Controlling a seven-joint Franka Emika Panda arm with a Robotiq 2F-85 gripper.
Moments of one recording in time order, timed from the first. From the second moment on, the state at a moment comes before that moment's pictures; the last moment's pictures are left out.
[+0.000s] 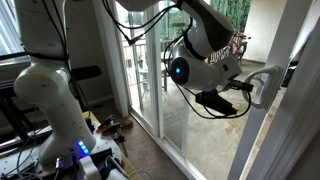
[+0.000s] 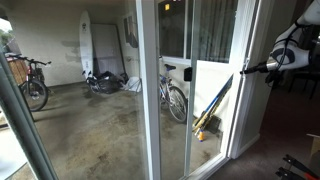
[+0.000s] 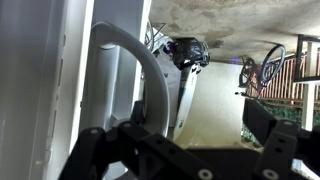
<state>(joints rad) -0.32 0.24 -0.42 -2.15 2.13 2.46 -2.48</state>
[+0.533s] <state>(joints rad) -0.32 0.24 -0.42 -2.15 2.13 2.46 -2.48</state>
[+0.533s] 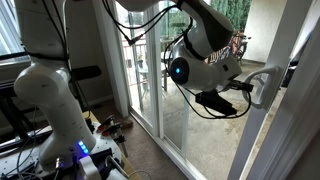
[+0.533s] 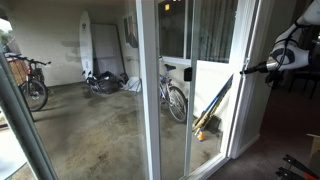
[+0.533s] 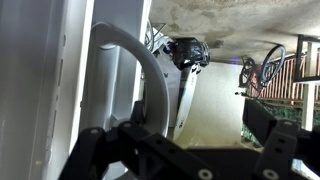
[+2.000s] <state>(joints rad) -0.32 0.27 -0.41 -2.13 2.13 2.47 -2.48</state>
